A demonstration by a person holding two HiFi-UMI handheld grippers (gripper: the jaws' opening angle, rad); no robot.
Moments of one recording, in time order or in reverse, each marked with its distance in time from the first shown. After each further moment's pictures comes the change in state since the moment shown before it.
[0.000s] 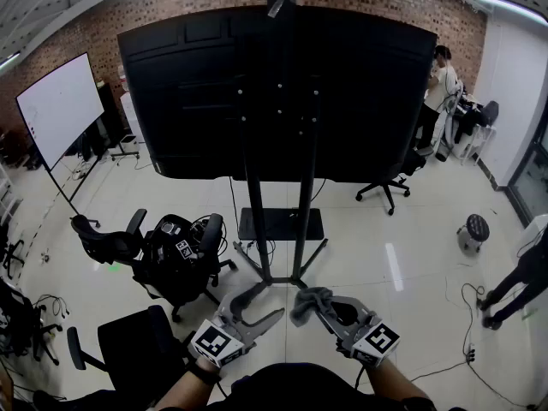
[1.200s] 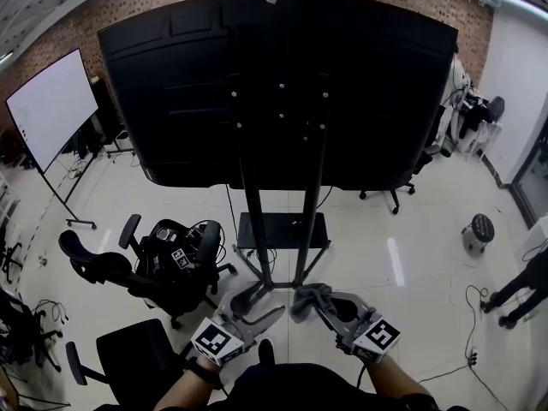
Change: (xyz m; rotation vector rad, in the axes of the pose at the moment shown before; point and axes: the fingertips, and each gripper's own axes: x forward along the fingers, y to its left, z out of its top) left arm 0.054 0.092 -0.020 -0.031 0.014 -0.009; right arm 0.072 -0.085 -0.010 0.041 -0.002 0.003
